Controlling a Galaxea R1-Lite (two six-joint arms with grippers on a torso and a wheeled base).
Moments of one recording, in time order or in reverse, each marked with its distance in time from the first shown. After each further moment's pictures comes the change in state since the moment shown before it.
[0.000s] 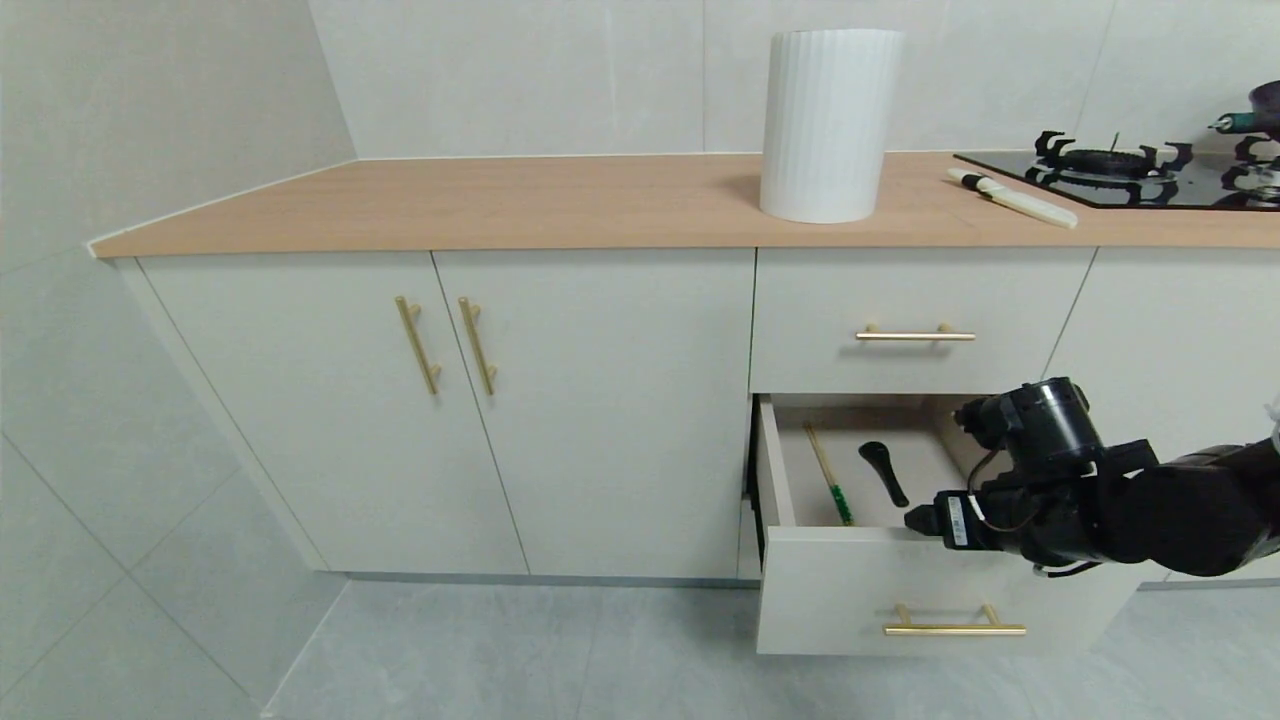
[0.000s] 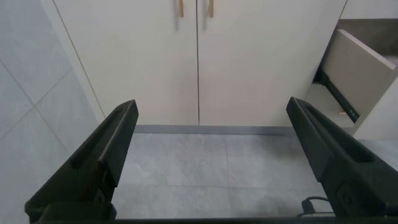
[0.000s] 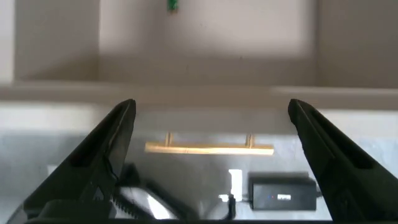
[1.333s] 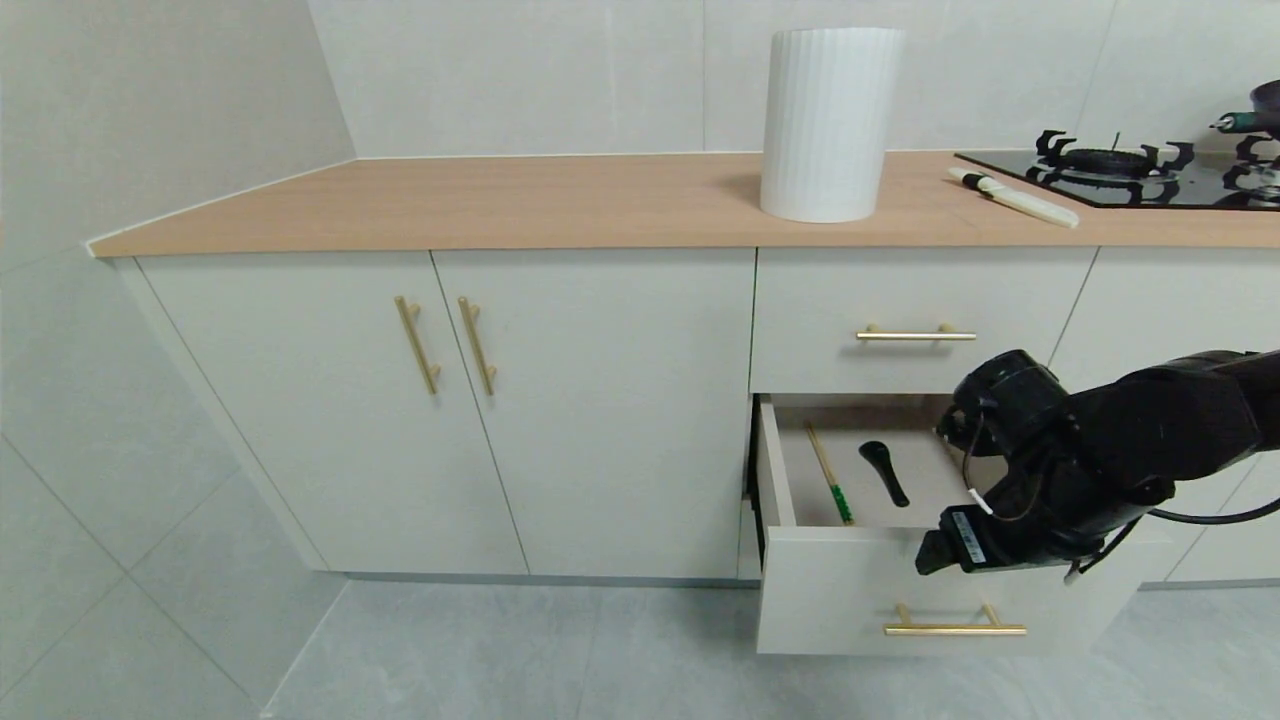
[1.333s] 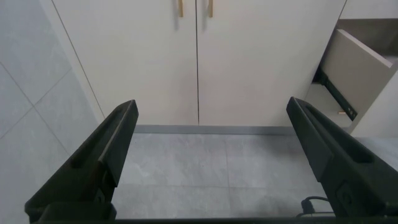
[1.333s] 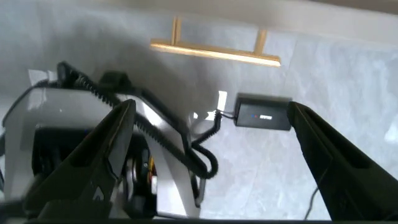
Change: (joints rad) left arm 0.000 0.000 0.000 0.000 0.000 0.000; right arm 0.043 -0.009 -0.284 0.649 0.076 0.009
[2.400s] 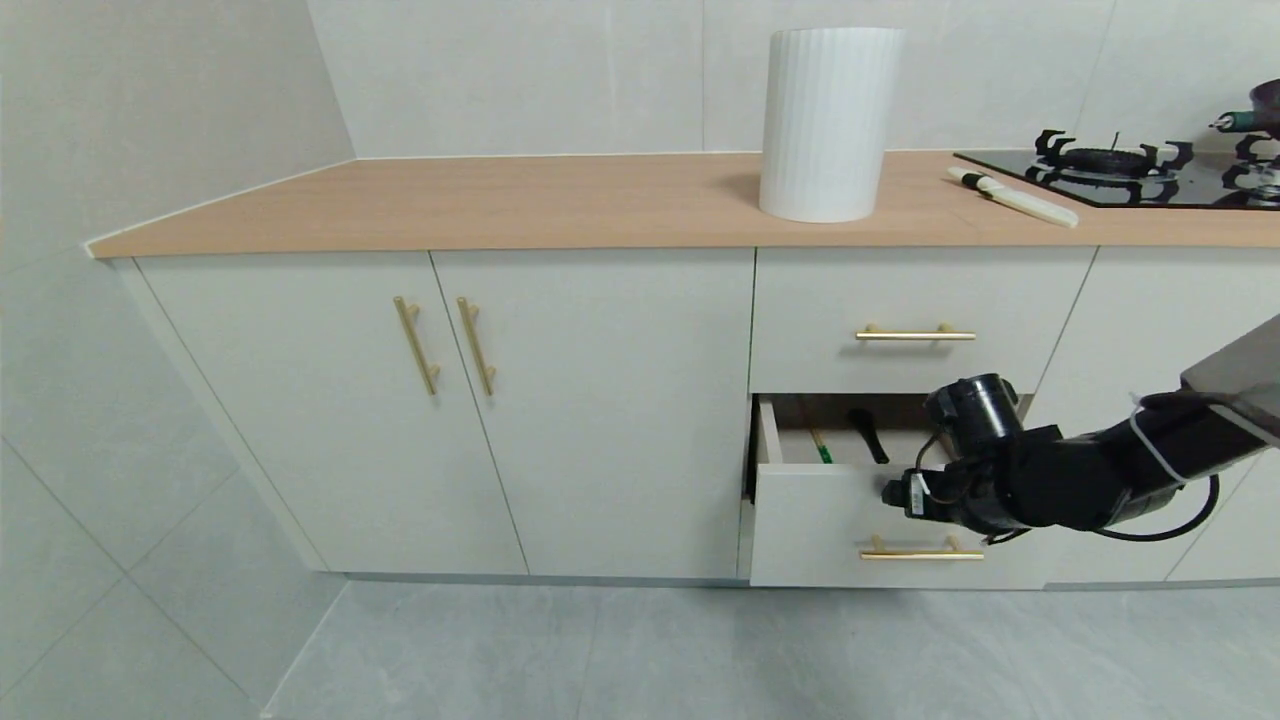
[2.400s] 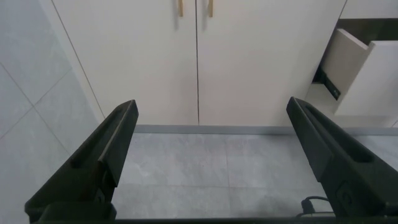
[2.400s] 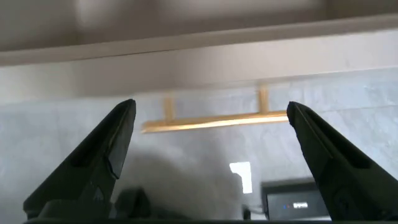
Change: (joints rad) left arm 0.000 0.000 0.000 0.000 0.000 0.000; right arm -0.066 0.233 0.080 -0.667 -0.142 0.108
